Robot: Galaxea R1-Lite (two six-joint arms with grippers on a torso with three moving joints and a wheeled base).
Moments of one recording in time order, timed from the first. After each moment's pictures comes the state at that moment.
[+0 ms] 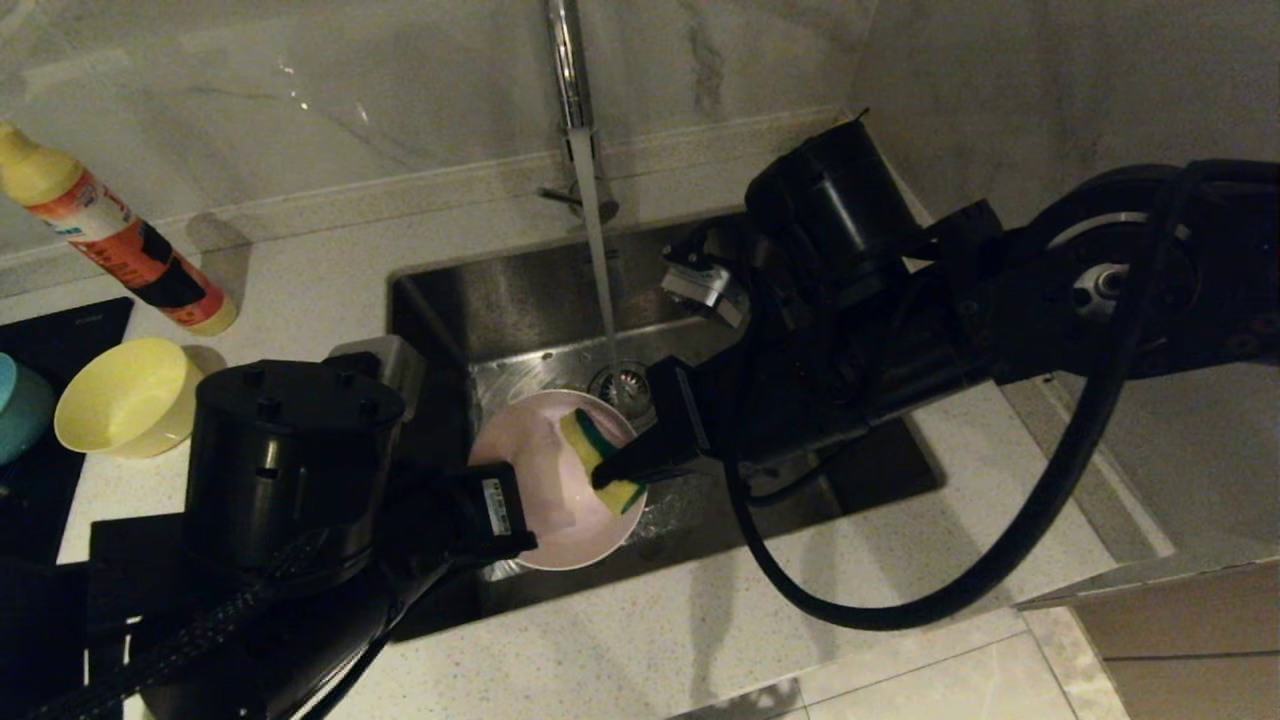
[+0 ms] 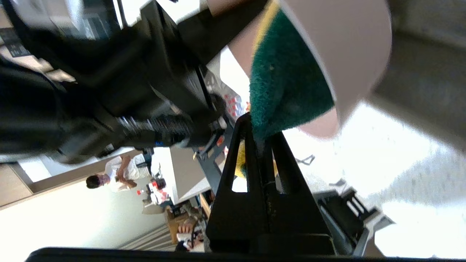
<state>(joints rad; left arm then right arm) -0.79 1.47 -0.74 -0.33 0.57 -0.46 0.82 1.91 -1.78 0.49 0.52 0.52</state>
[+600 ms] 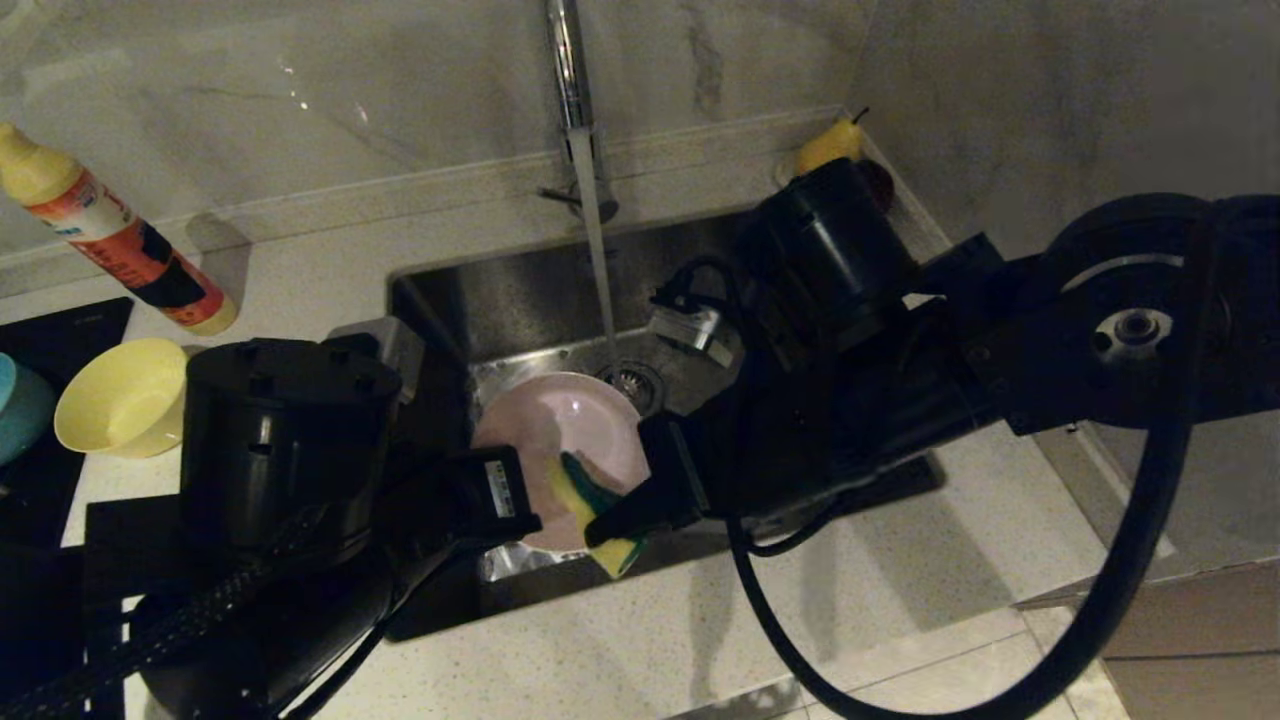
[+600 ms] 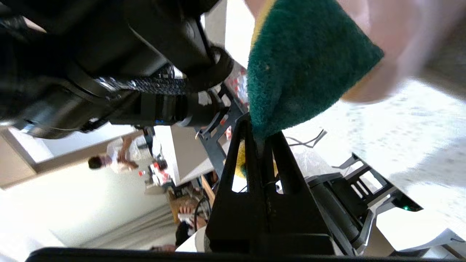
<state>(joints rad) -0.79 1.48 -0.77 -0.33 0.57 -0.46 0.86 1.89 -1.70 0.49 0.53 0.52</state>
